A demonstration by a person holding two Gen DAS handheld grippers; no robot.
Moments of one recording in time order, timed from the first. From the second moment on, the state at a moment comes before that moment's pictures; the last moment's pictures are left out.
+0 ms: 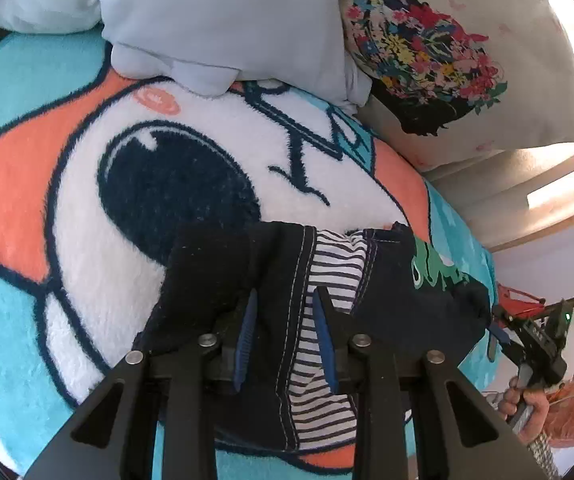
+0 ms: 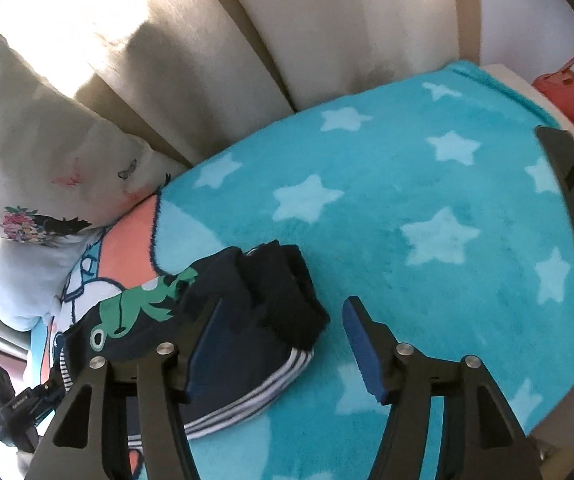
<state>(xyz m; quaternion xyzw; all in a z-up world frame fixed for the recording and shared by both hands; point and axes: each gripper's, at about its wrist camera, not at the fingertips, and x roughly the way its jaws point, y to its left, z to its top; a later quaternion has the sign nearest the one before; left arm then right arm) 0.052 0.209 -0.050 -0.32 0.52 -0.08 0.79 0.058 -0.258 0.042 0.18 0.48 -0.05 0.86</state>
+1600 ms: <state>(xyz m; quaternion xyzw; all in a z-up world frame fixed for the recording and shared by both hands) 0.036 0.109 -0.023 -0.21 0.55 0.02 0.81 0.035 -0.323 0.046 0.22 0.44 0.02 0.87</state>
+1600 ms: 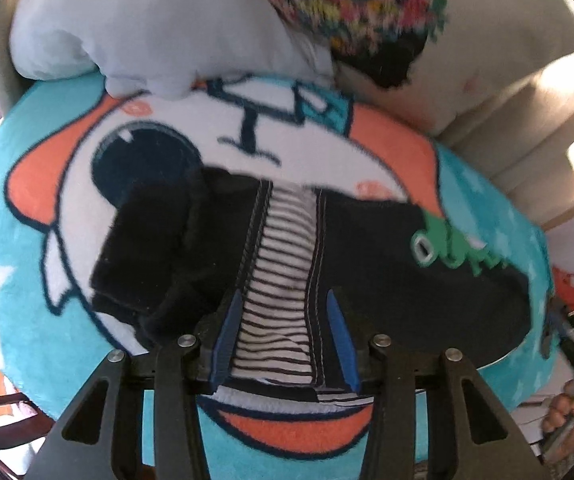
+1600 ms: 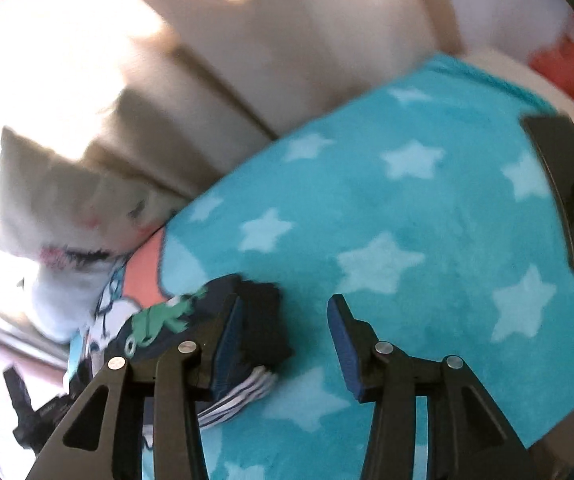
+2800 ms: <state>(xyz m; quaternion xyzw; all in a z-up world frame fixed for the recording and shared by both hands) 0.068 0.048 -0.054 -0.04 0.61 -0.06 0.79 0.059 -0.210 -0.020 0.18 0.53 0.10 0.82</state>
